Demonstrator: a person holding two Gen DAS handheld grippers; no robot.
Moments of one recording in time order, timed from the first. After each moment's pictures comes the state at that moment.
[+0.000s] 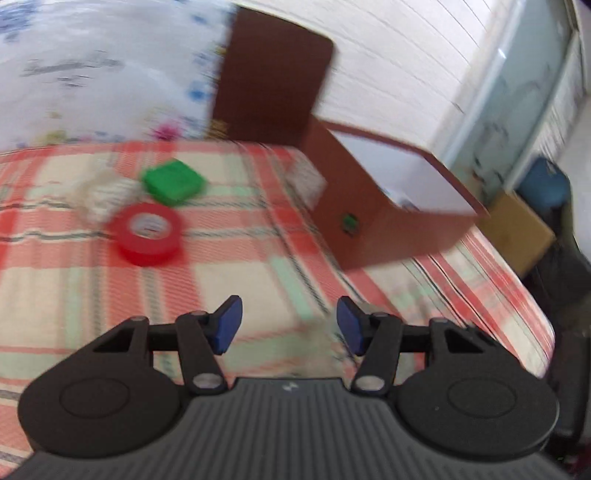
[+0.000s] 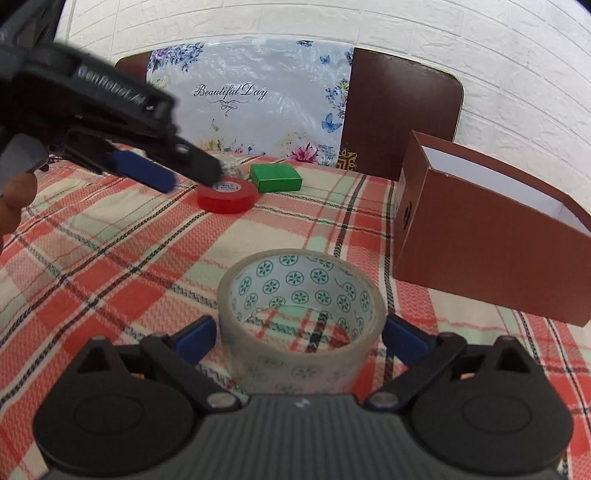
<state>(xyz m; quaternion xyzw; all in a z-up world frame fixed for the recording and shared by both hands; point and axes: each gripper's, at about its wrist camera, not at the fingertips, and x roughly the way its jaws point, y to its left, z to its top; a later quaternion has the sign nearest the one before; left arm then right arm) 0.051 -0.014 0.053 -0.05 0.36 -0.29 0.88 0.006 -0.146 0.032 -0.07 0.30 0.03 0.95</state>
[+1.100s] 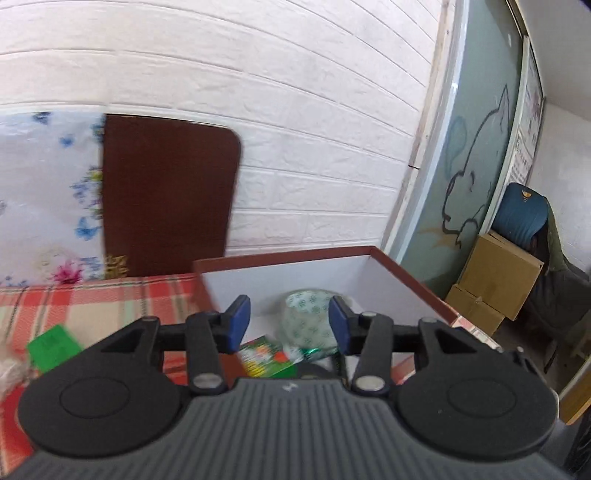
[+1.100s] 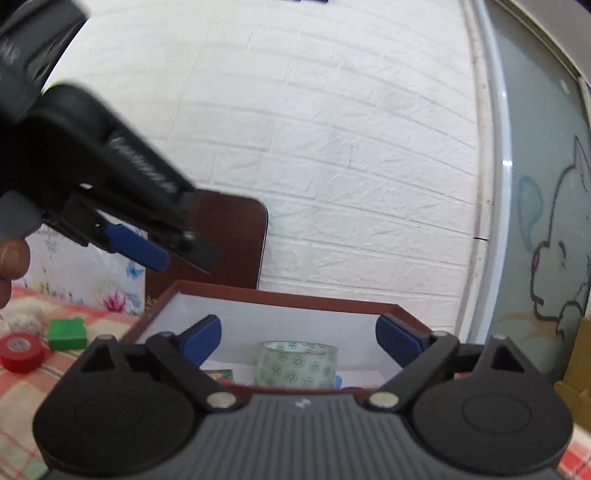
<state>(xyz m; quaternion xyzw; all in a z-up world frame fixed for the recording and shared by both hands) 0.099 -0.106 0.114 -0.04 0.21 -0.31 0.93 0.033 -0.272 0.079 -0.06 0.05 -0.16 0.98</state>
